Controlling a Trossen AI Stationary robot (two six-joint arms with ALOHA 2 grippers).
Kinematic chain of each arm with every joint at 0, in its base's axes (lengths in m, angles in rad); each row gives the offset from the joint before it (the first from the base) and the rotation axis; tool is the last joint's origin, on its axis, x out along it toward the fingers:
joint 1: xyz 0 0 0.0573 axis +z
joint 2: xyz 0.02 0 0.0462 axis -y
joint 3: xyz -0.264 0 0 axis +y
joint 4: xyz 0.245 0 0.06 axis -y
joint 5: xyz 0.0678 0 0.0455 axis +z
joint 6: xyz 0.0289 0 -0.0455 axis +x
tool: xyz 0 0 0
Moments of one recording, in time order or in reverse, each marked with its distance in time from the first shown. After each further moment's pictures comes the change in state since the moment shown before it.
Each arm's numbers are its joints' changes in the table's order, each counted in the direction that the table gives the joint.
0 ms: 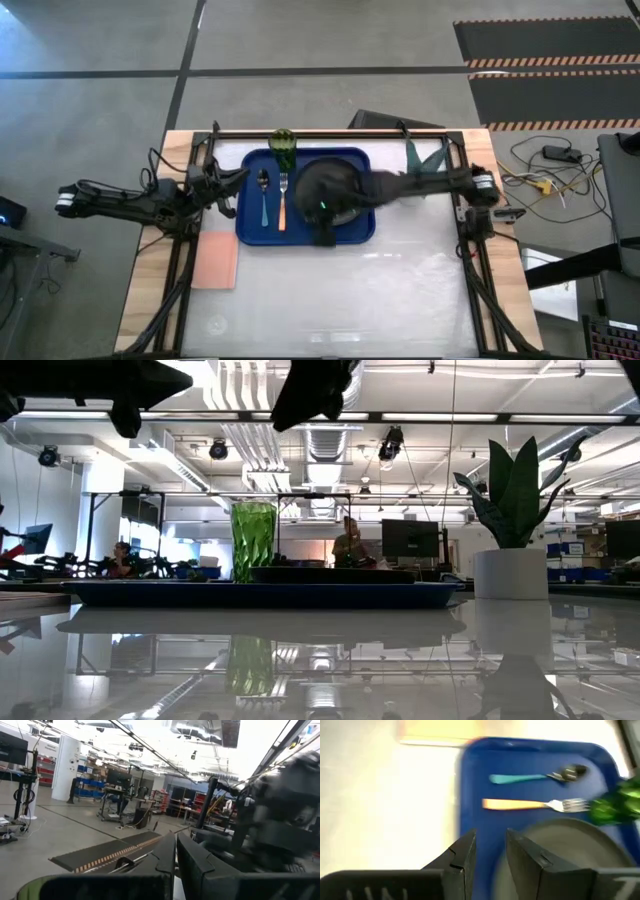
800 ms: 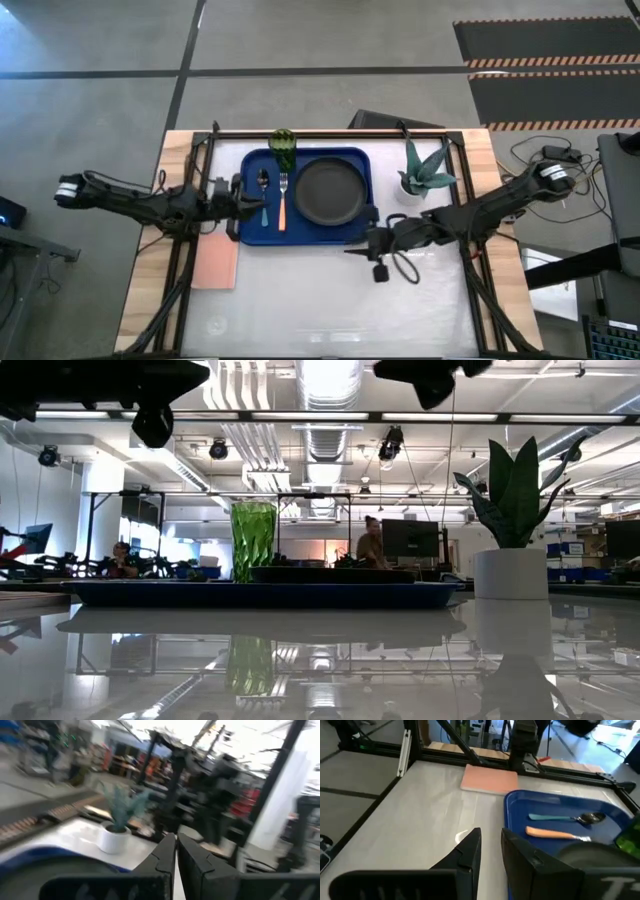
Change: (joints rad) left arm -0.060 -0.154 -0.021 -0.001 -0.295 -0.192; right arm 0.285 0.581 1.002 0.919 -0.158 0.007
